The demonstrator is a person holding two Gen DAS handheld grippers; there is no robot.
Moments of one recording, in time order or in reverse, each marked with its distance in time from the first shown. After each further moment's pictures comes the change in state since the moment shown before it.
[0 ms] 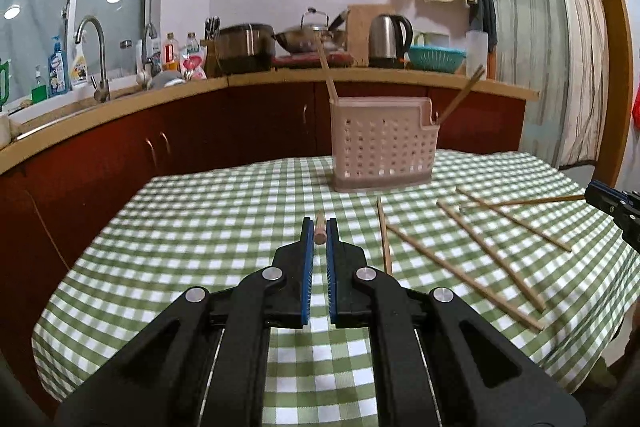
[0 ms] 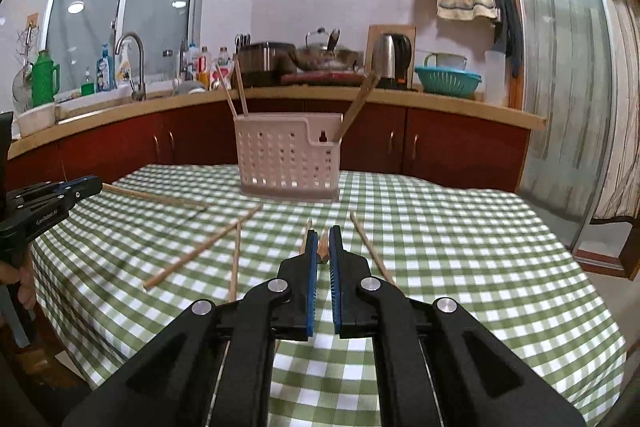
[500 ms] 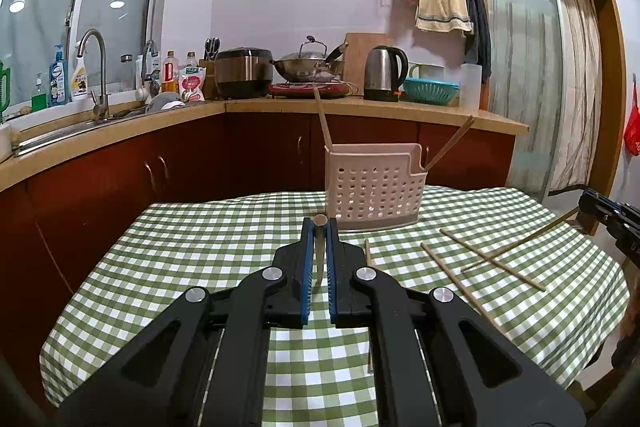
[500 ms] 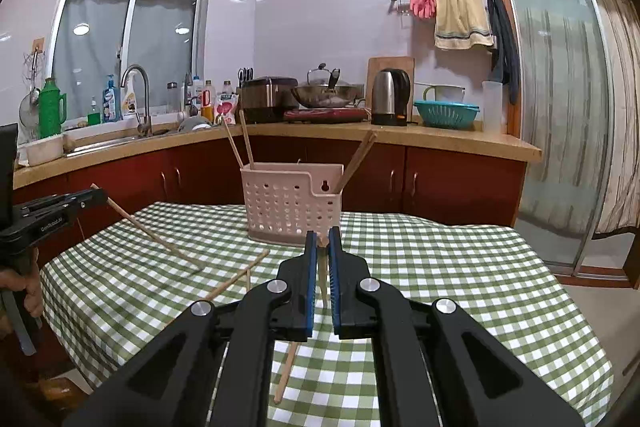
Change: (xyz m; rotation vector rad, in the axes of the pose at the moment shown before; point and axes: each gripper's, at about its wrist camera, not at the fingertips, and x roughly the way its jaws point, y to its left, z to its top) left arm -0.025 0.005 0.041 -0.041 -0.065 -0.039; right arm -0.025 -0.002 0.036 0.017 -0.096 0.020
